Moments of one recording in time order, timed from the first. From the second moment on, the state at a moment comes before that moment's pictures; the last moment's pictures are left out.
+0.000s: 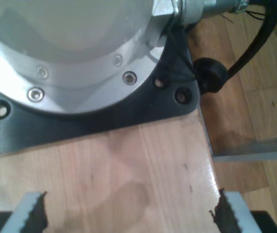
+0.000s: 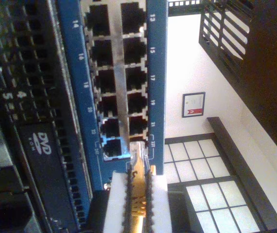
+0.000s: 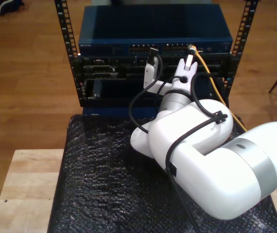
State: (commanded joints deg) left arm 77.2 -28.4 -7.1 9.0 64.0 -187.8; right arm 32.0 50.0 -83.3 52.2 -76.2 -112.2
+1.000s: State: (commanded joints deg) left arm 77.2 -28.4 -7.1 9.0 64.0 -187.8; right arm 32.1 49.9 -83.2 52.1 -75.5 -112.2
